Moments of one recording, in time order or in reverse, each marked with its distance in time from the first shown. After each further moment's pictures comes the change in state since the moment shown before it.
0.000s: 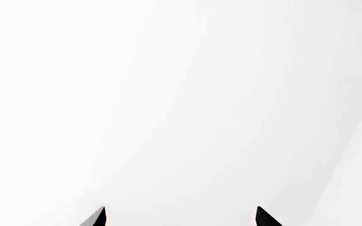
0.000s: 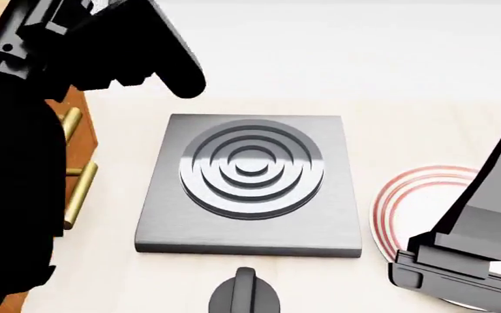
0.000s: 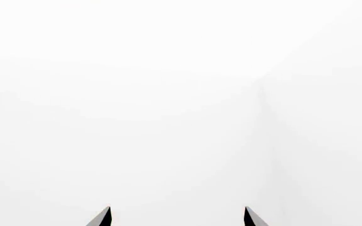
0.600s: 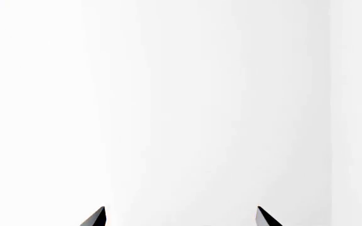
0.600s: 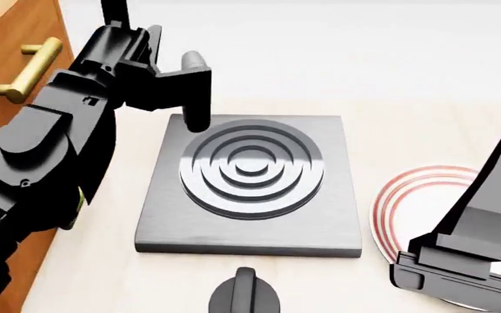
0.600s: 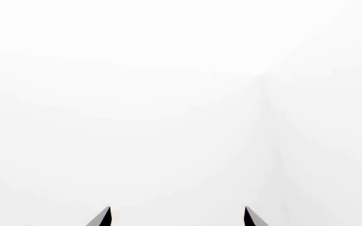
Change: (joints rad) left arm -0.332 0.104 0.650 -1.127 -0.401 0.383 -0.533; right arm -0.009 0.025 -0.010 0.010 0.014 -0.034 0.004
